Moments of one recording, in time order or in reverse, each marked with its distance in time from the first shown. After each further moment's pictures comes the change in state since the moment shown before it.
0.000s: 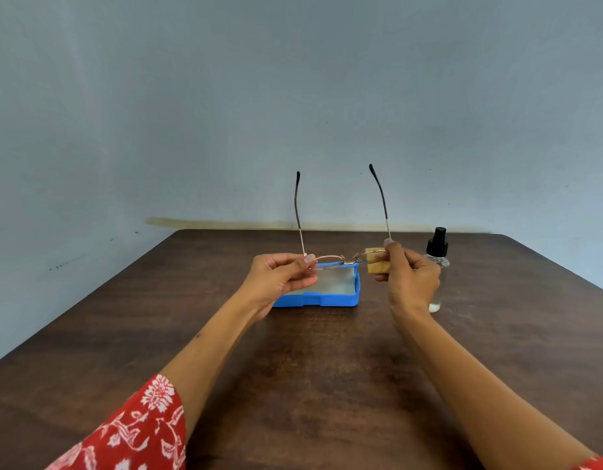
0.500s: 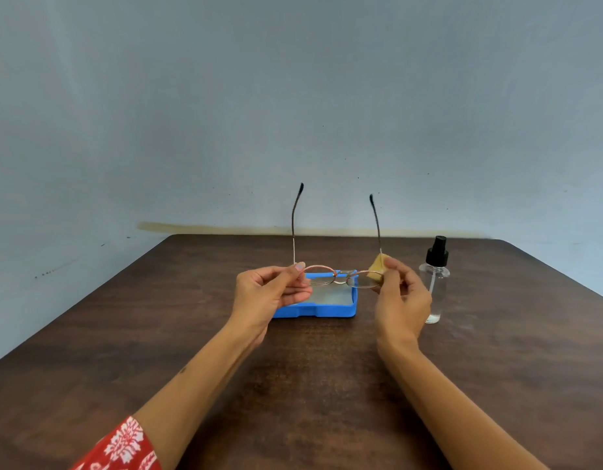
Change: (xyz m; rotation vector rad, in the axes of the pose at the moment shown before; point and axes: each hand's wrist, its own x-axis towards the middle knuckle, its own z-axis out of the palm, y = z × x) left_hand -0.010 -0.007 0.006 -0.042 0.162 0.084; right_hand -0.016 0.016 0.004 -0.026 0.113 0.008
